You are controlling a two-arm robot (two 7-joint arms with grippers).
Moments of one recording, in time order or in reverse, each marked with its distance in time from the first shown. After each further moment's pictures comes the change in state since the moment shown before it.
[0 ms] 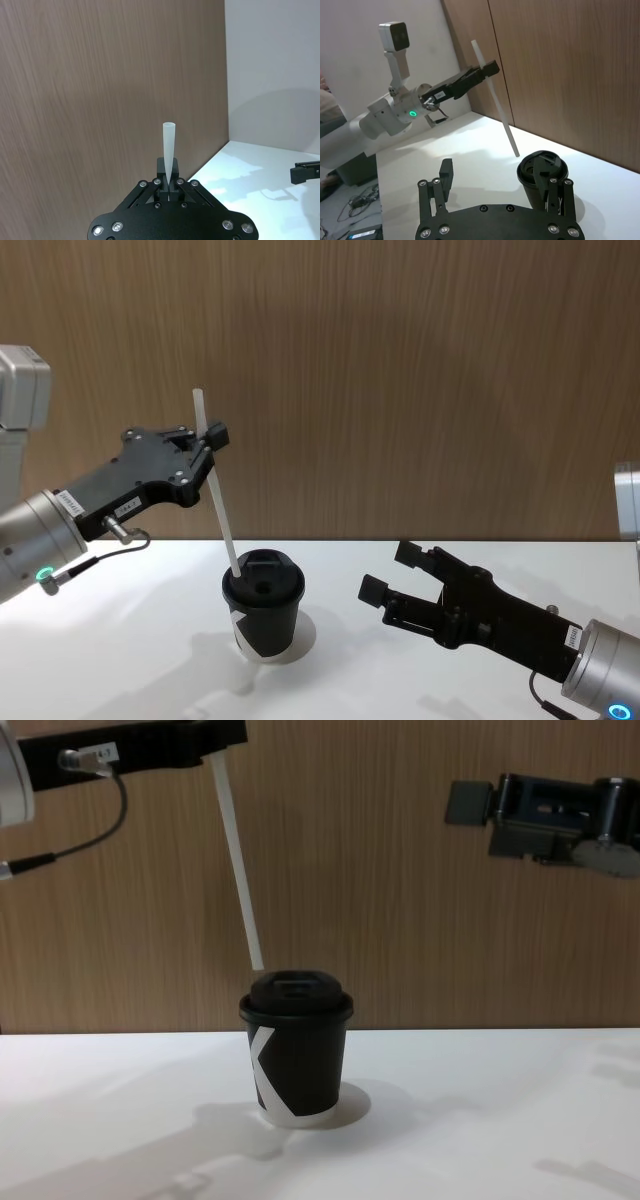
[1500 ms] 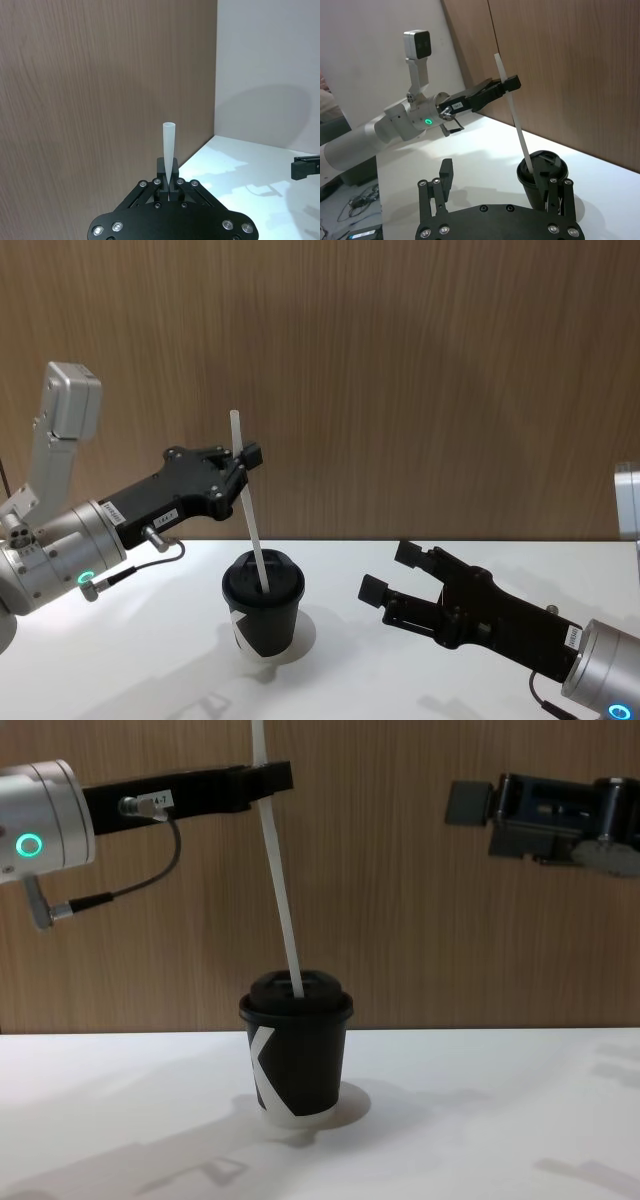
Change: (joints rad) left arm -0.074 -0.062 0.075 0.139 -0.023 -0.001 -0.060; right arm 0.000 0.000 0.000 0.000 0.000 0.000 0.000
